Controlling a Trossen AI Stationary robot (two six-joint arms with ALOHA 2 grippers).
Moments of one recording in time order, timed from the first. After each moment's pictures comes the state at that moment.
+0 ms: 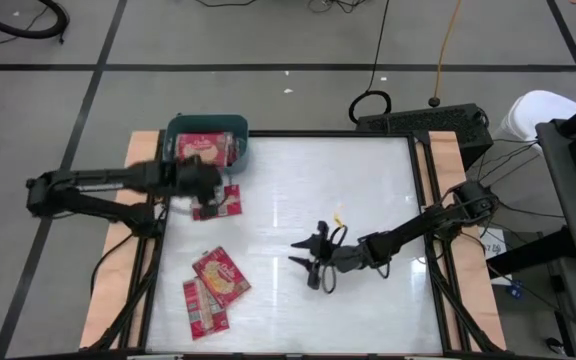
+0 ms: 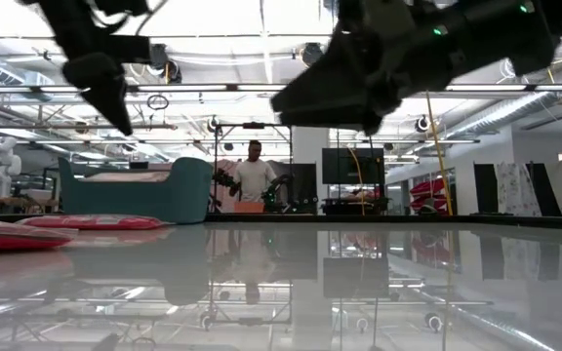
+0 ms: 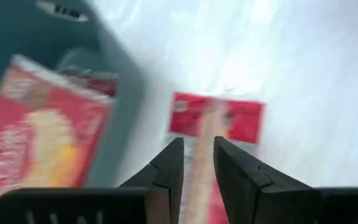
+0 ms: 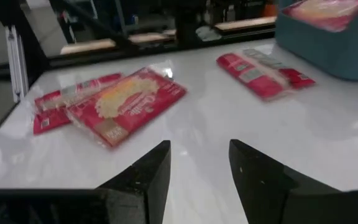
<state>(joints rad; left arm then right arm) 0.18 1.02 0.83 -0.89 -0.27 -0.04 0.37 1.76 0.76 0.64 0.49 0.31</state>
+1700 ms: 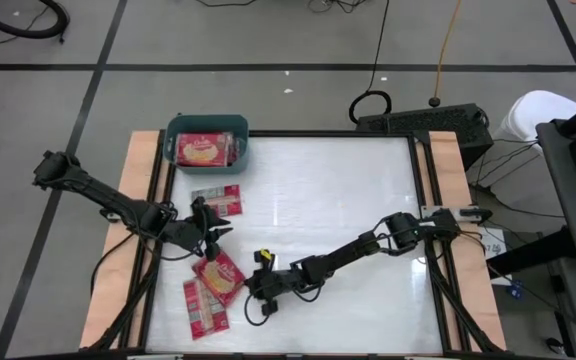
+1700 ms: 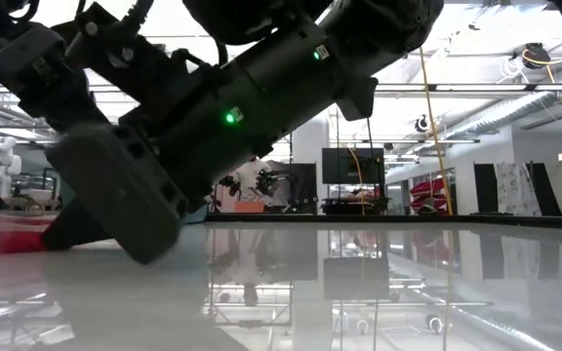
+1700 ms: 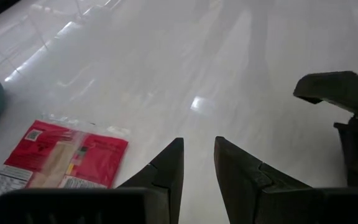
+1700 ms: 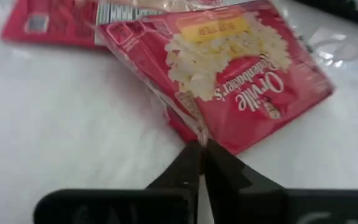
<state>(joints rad) -0.42 0.93 0.42 -0.28 -0.55 -0.58 0.34 2.39 1.59 0.20 0.27 -0.08</state>
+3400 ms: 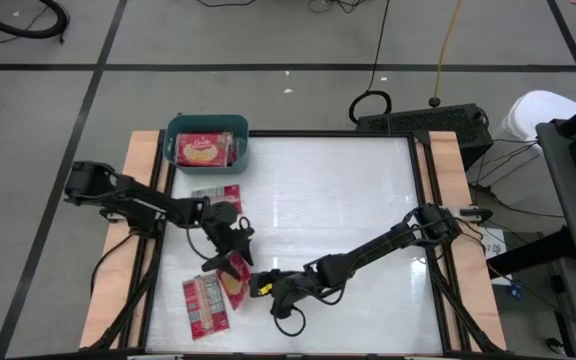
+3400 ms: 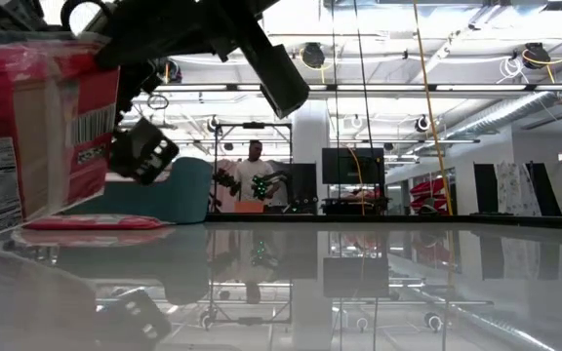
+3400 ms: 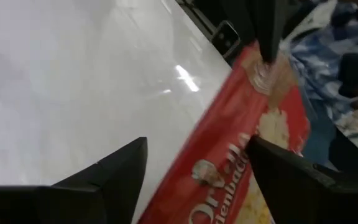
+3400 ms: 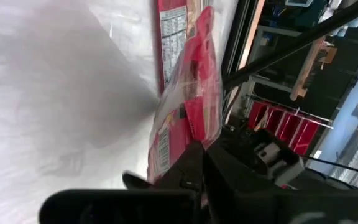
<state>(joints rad) -0.06 1.45 0.43 0.40 0.76 -0.04 0.41 2.12 1.58 -0.04 0.39 -1.48</state>
